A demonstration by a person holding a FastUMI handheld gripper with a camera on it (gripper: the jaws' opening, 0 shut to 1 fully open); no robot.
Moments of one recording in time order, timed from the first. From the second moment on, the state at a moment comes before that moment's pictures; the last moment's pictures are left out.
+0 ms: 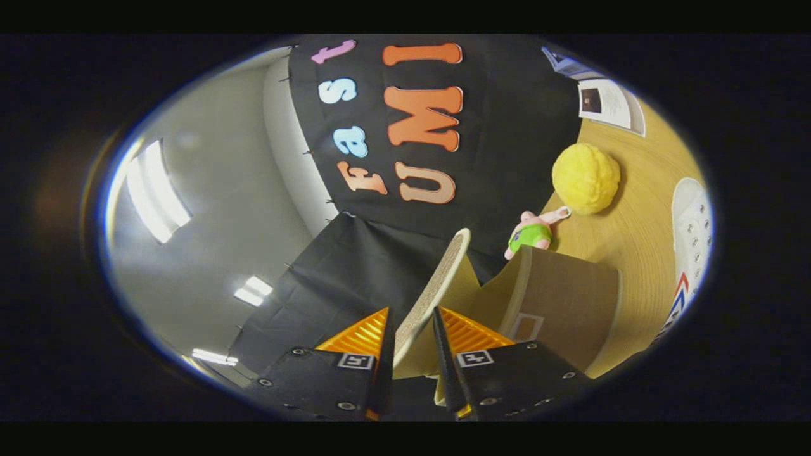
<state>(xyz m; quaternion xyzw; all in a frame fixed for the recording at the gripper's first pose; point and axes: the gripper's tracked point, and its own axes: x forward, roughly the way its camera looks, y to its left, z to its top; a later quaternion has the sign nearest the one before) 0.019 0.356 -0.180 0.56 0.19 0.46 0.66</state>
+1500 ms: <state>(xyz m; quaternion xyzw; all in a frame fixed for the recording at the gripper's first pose) -0.062 0.593 -0.084 0.20 0.11 0.49 0.84</state>
